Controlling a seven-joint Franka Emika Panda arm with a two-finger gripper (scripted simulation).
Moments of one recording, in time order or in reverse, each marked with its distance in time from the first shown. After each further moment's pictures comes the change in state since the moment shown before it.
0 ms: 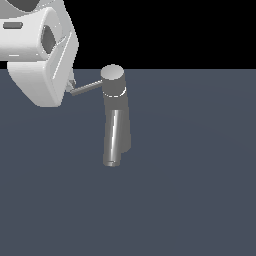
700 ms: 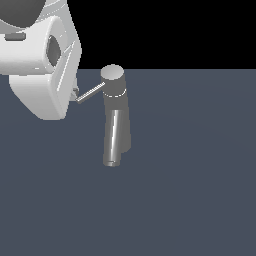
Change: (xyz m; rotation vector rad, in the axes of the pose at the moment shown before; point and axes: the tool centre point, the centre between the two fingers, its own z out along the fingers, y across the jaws) arm 0.013 0.027 -0.001 -0.001 -0.004 -0.014
